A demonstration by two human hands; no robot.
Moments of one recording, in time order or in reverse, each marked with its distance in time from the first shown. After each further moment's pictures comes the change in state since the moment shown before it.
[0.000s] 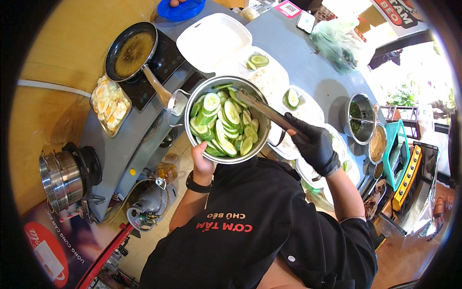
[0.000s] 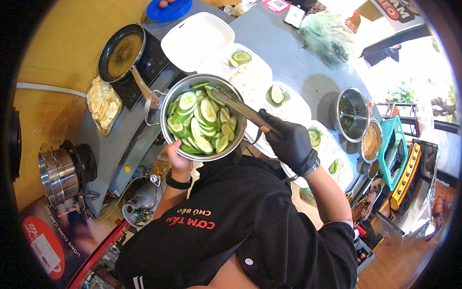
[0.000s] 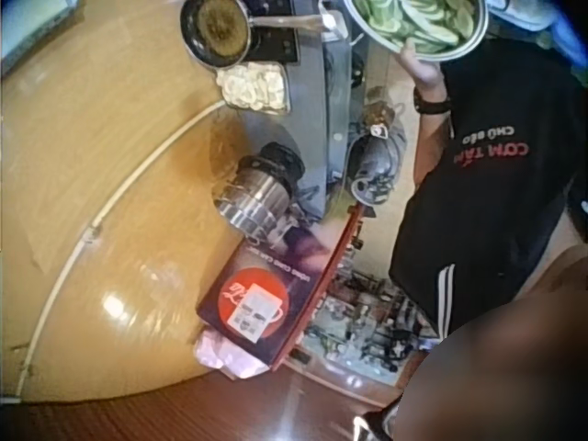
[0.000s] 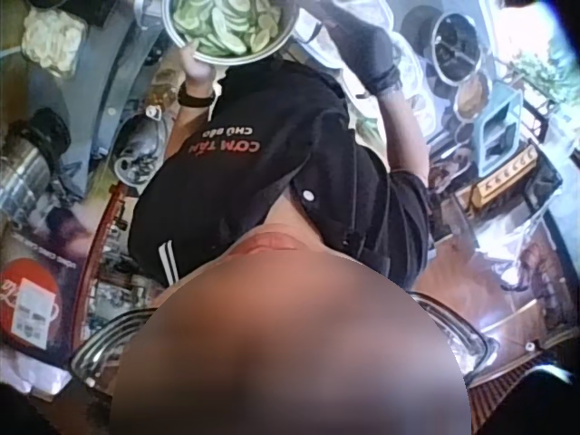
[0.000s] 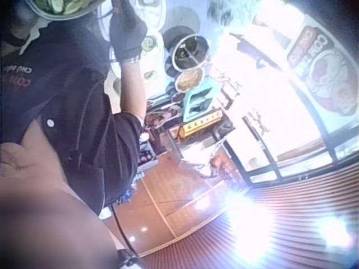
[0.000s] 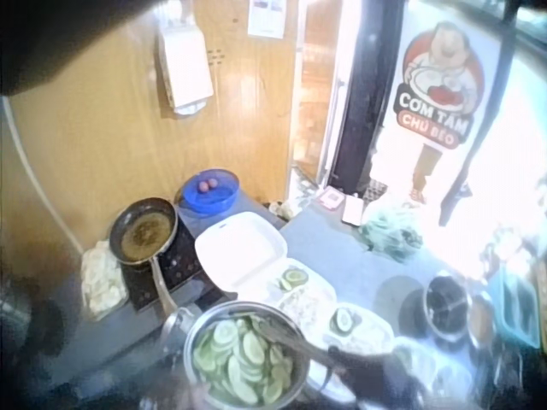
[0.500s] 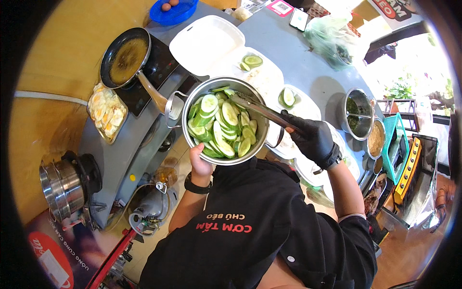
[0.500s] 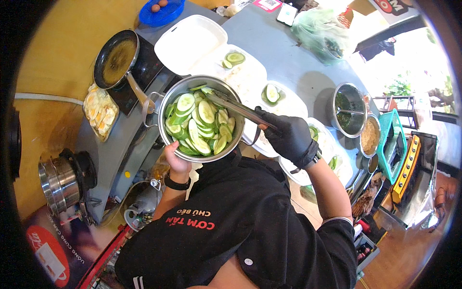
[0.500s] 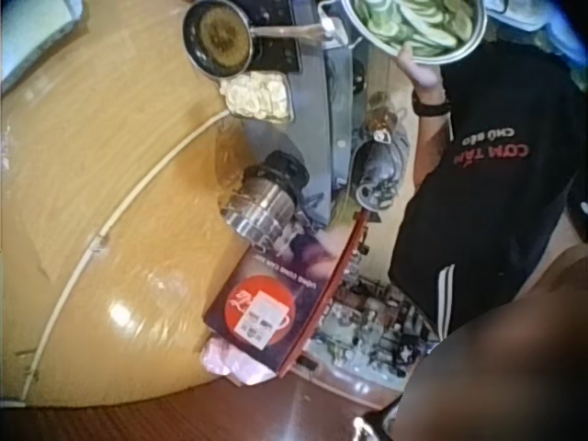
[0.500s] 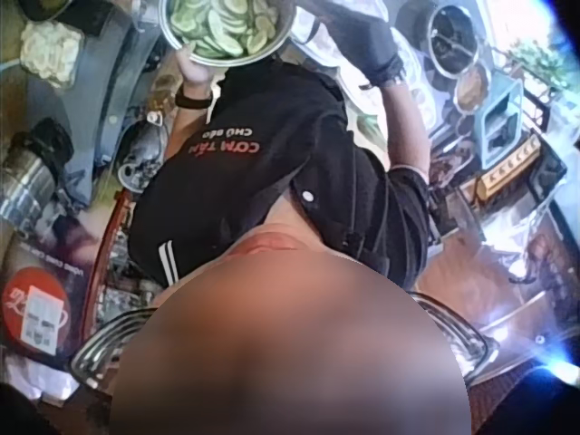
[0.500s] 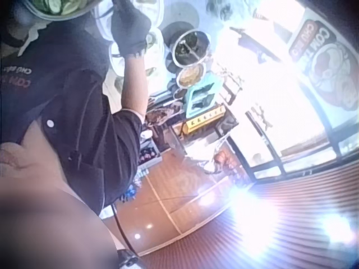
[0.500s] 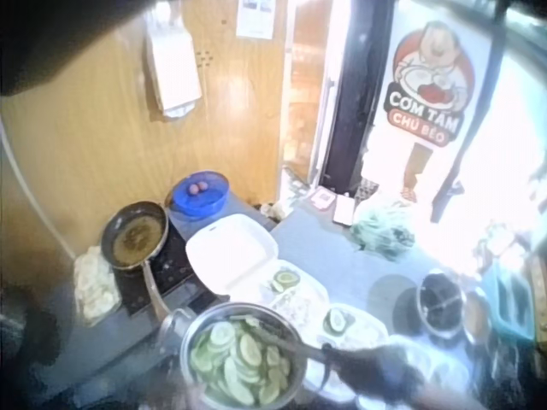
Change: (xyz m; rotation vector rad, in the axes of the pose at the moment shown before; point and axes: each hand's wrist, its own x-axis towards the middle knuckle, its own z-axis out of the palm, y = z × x) left_hand 0.004 0.008 0.011 -0.100 -0.040 -0.078; right_hand 0.010 0.001 -0.012 -0.156 -0.088 -0.042
